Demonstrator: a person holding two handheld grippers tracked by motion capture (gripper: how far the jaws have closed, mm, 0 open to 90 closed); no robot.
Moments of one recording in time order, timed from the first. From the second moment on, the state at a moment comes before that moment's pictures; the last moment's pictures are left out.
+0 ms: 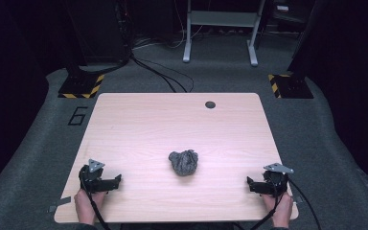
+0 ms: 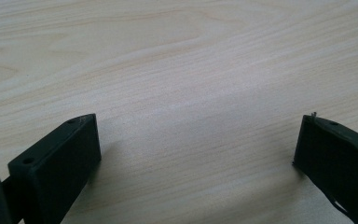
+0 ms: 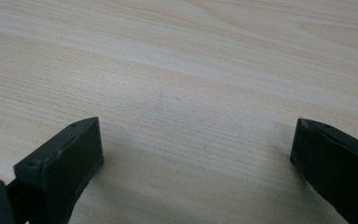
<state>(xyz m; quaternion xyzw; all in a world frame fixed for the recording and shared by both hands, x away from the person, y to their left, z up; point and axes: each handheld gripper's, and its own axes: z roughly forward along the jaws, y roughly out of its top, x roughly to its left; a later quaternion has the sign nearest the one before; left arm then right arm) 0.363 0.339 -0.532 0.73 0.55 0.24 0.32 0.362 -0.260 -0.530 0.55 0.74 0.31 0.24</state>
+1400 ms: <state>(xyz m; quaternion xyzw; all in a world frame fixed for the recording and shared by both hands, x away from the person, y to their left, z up) 0.394 0.227 -0.485 0.79 0.42 0.15 0.43 0.389 -0.123 -0.466 0.40 0.81 0.41 0.15</state>
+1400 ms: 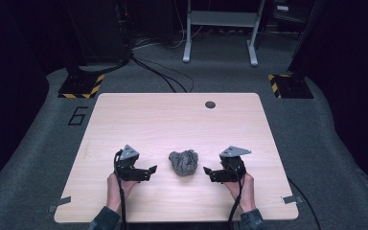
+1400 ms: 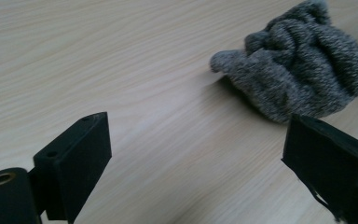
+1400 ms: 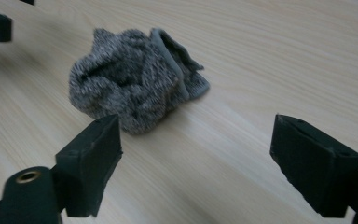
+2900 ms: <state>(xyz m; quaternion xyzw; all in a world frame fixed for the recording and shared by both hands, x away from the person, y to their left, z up) 0.411 0.193 -0.449 0.81 0.38 0.12 0.43 0.405 -0.111 -0.447 0.40 0.81 0.41 0.15</state>
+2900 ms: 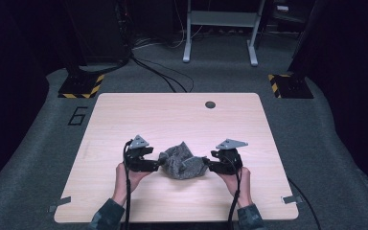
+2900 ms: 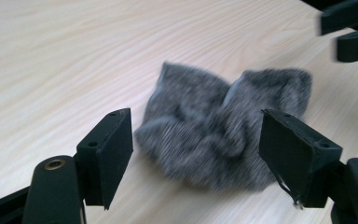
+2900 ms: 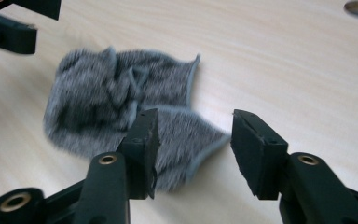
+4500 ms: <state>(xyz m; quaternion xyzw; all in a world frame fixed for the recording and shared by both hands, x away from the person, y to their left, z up) 0.414 0.145 -0.486 0.88 0.32 0.10 0.33 0.454 -0.043 -0.505 0.38 0.87 0.29 0.13</state>
